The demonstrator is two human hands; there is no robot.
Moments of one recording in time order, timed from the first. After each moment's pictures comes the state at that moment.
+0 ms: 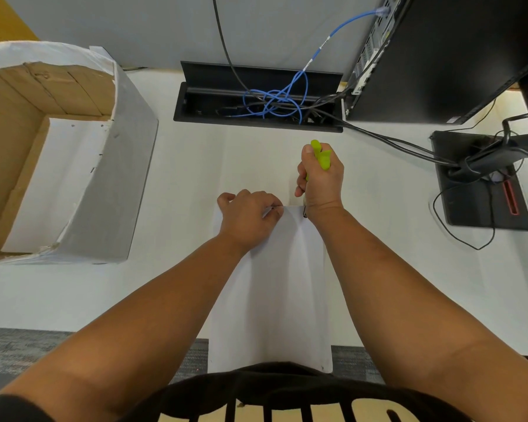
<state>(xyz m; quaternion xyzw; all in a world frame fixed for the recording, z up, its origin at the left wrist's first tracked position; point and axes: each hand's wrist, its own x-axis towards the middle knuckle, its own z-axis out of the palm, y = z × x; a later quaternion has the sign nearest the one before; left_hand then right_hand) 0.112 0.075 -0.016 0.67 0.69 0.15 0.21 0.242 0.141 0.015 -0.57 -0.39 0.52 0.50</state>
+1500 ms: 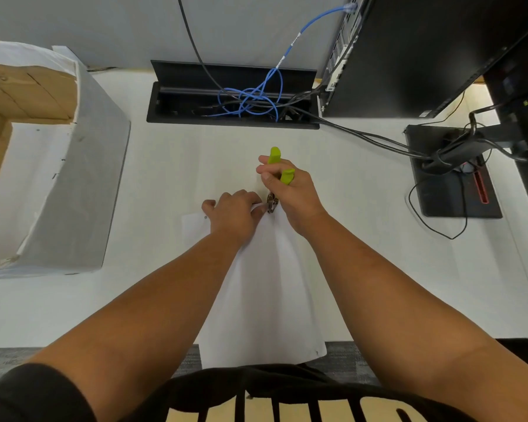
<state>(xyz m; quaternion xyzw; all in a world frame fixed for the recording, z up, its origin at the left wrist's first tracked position) 0.133 0.093 -0.037 0.63 0.75 0.06 0.21 0.260 0.127 -0.007 -0.47 -0.46 0.63 0.41</state>
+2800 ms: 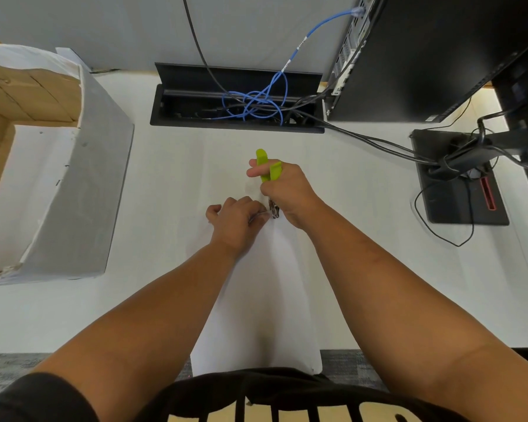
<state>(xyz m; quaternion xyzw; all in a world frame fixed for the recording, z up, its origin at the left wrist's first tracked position) 0.122 0.081 -0.048 0.65 0.70 0.18 0.24 0.239 0.146 0.009 -0.54 -0.47 0.63 0.30</state>
